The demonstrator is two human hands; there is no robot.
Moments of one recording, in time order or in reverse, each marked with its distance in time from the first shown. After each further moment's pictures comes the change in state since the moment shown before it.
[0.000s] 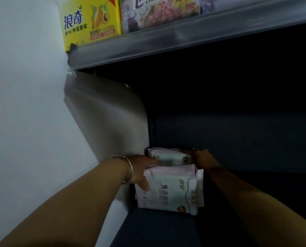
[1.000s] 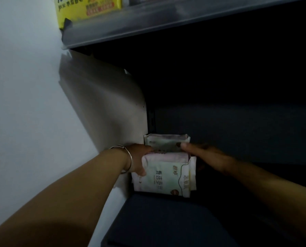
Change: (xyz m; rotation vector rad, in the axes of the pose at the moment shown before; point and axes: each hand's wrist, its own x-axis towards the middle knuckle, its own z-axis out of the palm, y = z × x) left_hand 0.001 0.002 0.005 0.052 0.076 -0.023; right_hand -0.071 -0.026 -0.049 0.886 -0.277 0.091
